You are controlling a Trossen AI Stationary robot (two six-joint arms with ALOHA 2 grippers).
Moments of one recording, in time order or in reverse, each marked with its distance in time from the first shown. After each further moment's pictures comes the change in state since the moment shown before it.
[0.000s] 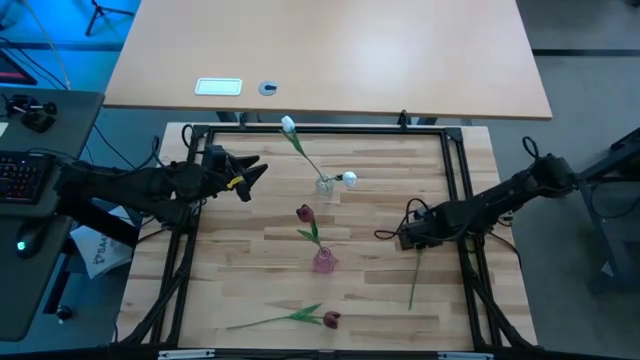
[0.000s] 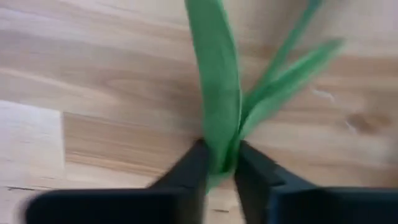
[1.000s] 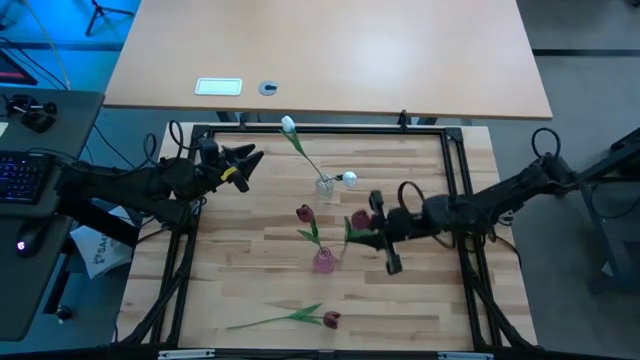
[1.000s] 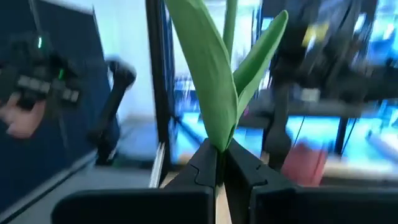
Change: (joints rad) left arm 0.000 -0.006 0.000 0.151 -0.101 0.069; right arm 0.076 -0.014 0.379 1.242 0.160 -1.656
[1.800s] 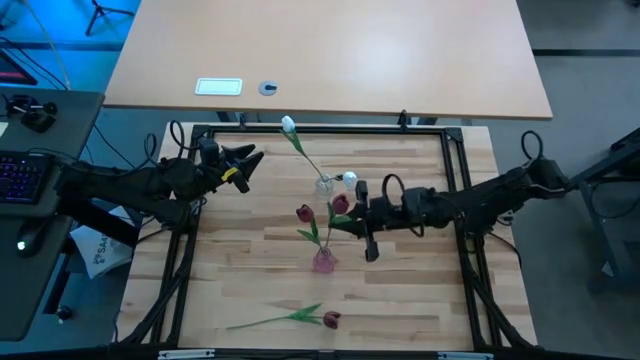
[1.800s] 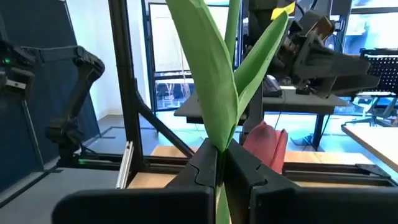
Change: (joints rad) left arm 0.000 0.000 0.000 -0.016 0.000 0.011; right arm -0.124 0.123 0.001 0.107 -0.048 -0.008
